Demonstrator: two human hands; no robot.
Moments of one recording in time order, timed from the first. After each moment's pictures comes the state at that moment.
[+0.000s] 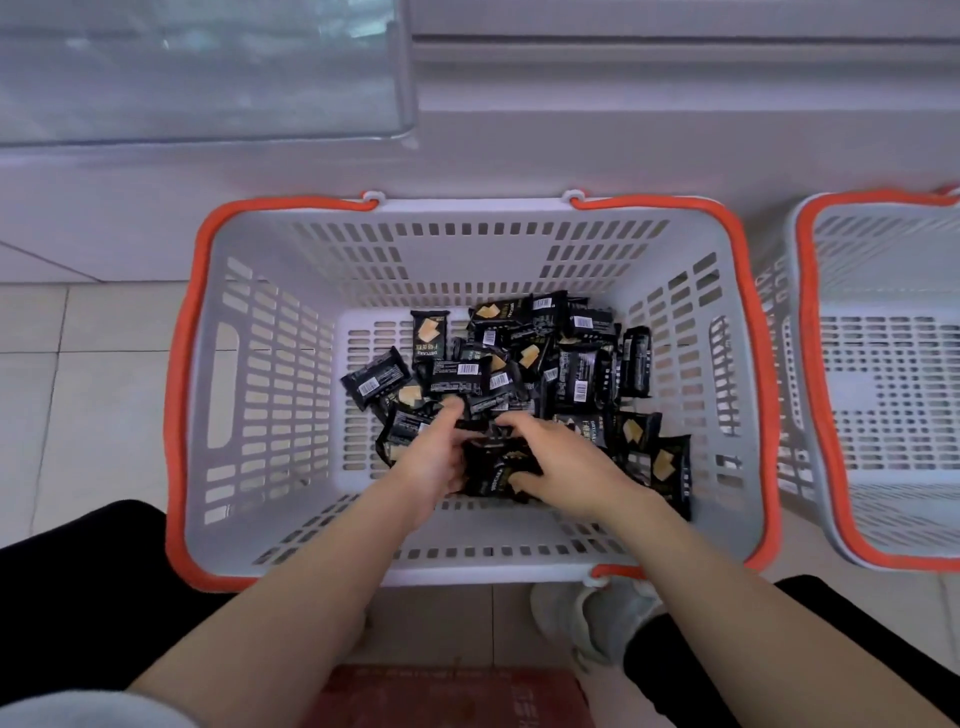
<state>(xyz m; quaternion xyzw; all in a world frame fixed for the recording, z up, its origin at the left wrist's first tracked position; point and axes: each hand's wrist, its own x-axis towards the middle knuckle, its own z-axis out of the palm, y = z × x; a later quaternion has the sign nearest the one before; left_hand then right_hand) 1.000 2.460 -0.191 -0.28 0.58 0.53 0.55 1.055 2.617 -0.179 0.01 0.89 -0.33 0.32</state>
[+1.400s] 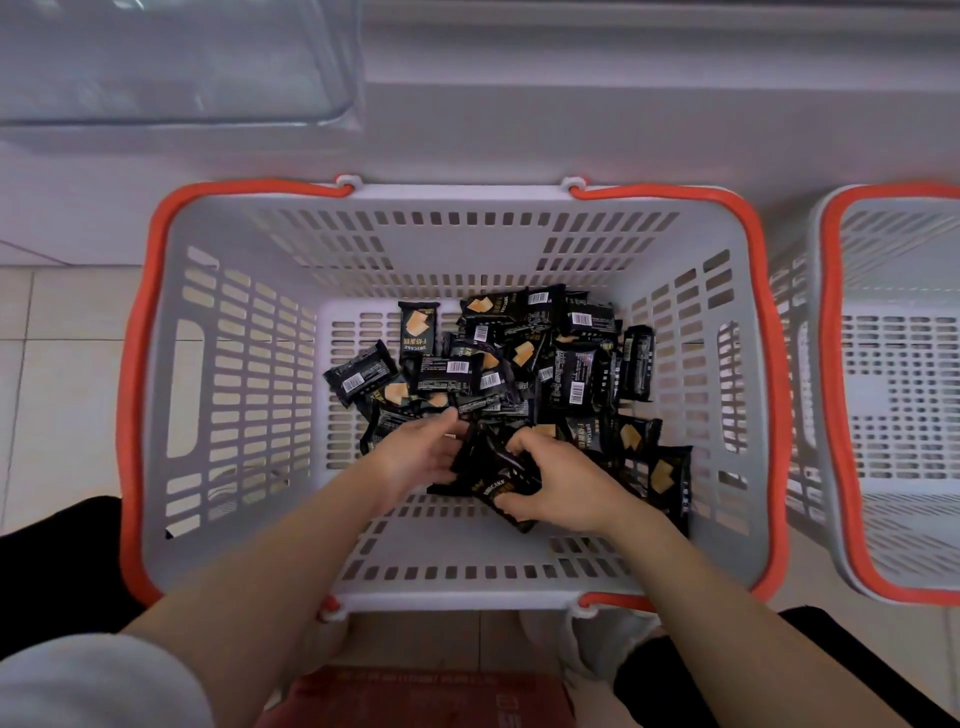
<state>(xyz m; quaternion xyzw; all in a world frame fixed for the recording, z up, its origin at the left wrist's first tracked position) 0.984 2.454 -0.221 -0.22 0.61 0.52 0.55 1.059 2.632 -0.195 0.06 0.81 -0.44 0.38</state>
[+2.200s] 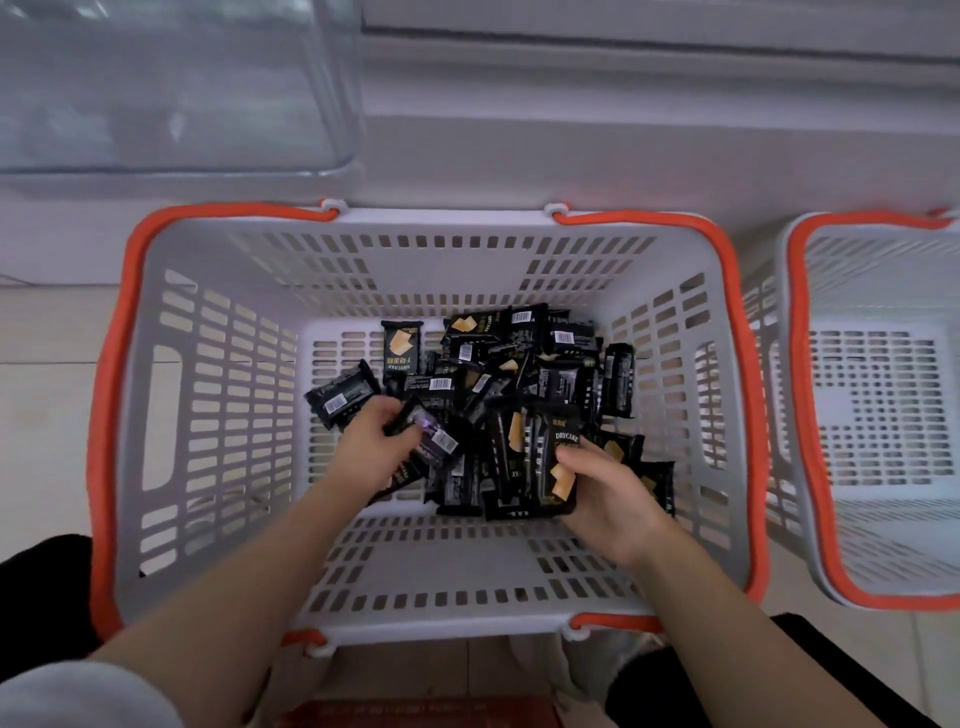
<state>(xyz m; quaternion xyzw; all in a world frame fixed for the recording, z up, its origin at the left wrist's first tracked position) 0.965 2.438 -0.237 -0.13 0.82 0.42 0.37 1.068 2.651 -0.173 0.38 0.28 -0.85 0.21</state>
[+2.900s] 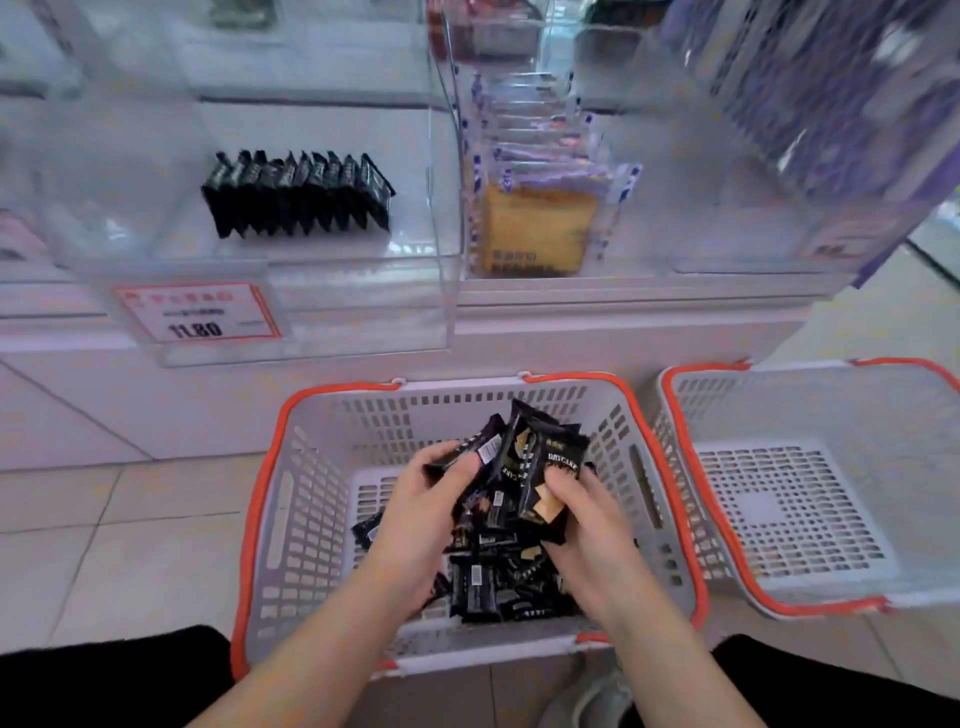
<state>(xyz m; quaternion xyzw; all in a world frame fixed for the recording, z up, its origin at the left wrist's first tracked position) 1.004 2.450 -0.025 -0.08 0.55 0.78 0.28 1.073 2.580 -0.018 0.29 0.39 -0.87 -0.05</state>
